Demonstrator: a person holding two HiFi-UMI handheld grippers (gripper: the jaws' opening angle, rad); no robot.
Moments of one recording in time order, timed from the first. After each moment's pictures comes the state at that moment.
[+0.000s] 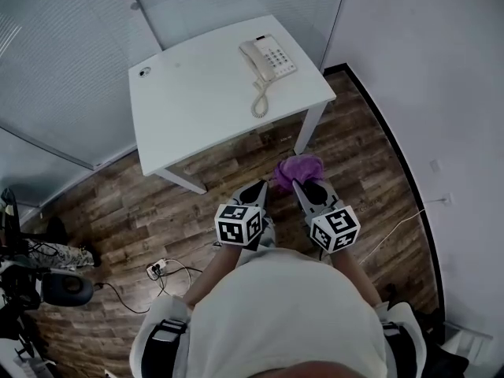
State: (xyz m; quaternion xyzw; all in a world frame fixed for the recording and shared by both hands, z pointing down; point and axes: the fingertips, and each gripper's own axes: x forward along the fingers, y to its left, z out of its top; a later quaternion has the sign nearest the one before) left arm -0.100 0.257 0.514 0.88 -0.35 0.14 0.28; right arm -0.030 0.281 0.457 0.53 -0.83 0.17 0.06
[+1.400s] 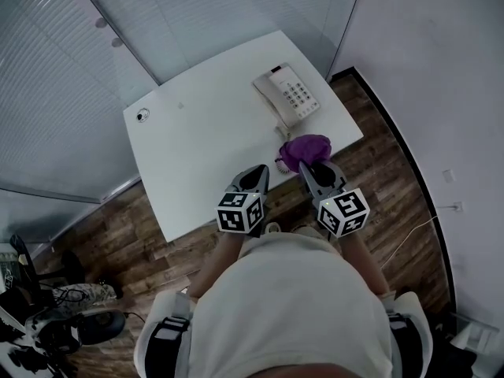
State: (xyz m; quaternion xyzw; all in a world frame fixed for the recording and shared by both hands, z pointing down) left arm -0.120 -0.011 0.488 0.89 -0.33 0.14 0.27; right arm -0.035 0.019 0.427 0.56 -0.81 0.16 0.04
